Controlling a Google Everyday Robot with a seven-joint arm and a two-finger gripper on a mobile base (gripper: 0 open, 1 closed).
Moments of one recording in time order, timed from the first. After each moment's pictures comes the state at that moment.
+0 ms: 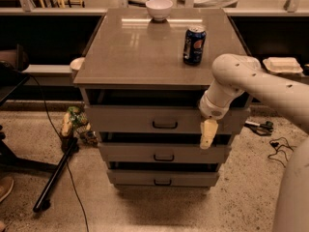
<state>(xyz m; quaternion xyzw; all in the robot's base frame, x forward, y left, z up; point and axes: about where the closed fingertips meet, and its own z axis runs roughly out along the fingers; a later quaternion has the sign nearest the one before) 0.606 -0.177 0.636 -0.68 0.73 0.08 0.09</state>
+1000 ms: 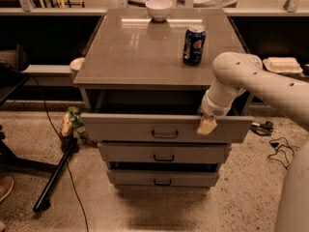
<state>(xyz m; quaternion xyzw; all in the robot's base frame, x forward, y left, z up) 0.597 -0.184 0.641 -0.67 0.73 0.08 0.08</state>
